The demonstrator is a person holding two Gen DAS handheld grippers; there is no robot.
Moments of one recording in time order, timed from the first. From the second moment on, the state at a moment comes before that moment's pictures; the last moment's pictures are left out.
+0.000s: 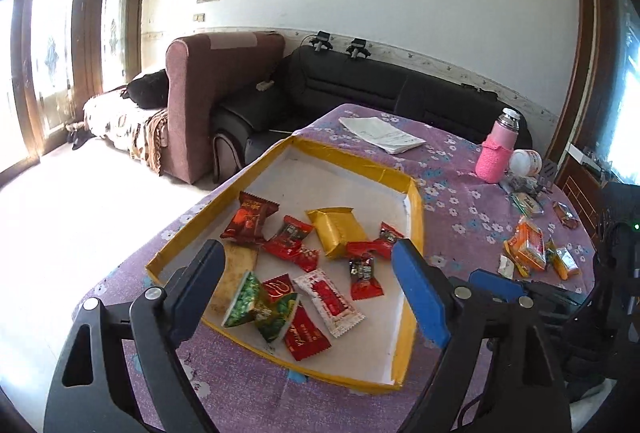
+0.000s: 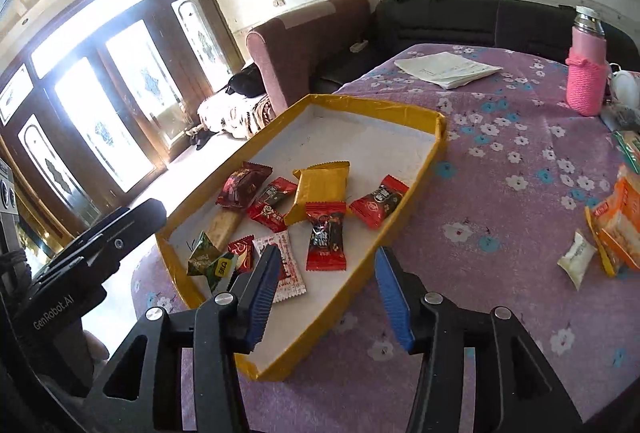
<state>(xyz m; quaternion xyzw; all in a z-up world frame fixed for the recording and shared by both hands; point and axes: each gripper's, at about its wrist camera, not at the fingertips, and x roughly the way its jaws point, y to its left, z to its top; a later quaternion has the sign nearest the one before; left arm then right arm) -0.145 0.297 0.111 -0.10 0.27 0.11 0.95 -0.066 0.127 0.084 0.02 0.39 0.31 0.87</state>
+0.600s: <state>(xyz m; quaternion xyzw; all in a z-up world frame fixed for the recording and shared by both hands) -0.146 0.221 0.111 -0.03 0.31 0.08 0.95 -0.086 0.034 0.069 0.08 0.39 0.27 0.88</state>
